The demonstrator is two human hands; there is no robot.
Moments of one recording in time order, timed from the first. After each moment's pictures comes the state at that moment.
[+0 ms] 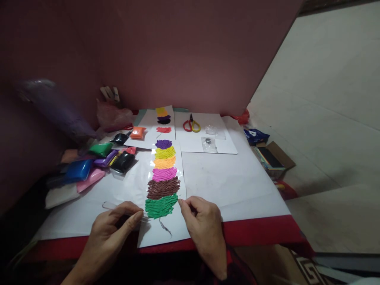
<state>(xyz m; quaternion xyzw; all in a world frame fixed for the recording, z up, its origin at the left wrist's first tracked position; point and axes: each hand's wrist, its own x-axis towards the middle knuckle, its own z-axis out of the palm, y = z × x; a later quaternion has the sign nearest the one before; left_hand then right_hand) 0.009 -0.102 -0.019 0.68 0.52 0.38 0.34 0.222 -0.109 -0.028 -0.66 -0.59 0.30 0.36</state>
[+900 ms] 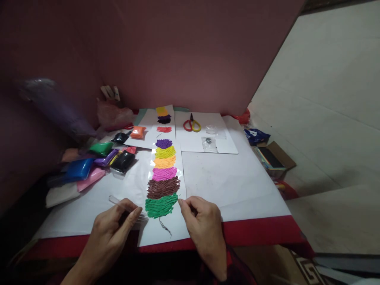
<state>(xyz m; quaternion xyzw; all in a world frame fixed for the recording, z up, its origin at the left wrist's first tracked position) 0.009 -0.101 -0.020 0.74 0.54 0.35 0.20 0.221 -0.110 -0.025 -0.65 -0.60 0.29 0.36</state>
